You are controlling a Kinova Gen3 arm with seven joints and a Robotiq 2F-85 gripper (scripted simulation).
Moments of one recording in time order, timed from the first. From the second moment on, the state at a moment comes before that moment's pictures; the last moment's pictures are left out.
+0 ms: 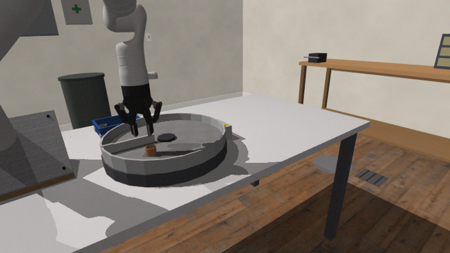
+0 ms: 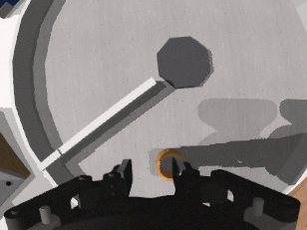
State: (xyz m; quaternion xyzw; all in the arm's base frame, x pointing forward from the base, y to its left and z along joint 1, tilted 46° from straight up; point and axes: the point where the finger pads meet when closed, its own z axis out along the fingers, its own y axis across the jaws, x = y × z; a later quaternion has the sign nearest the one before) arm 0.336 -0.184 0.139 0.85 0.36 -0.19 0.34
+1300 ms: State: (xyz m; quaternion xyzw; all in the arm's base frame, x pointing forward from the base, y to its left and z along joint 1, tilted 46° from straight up) arm 0.356 -0.136 0.094 0.85 0.34 -0.18 0.35
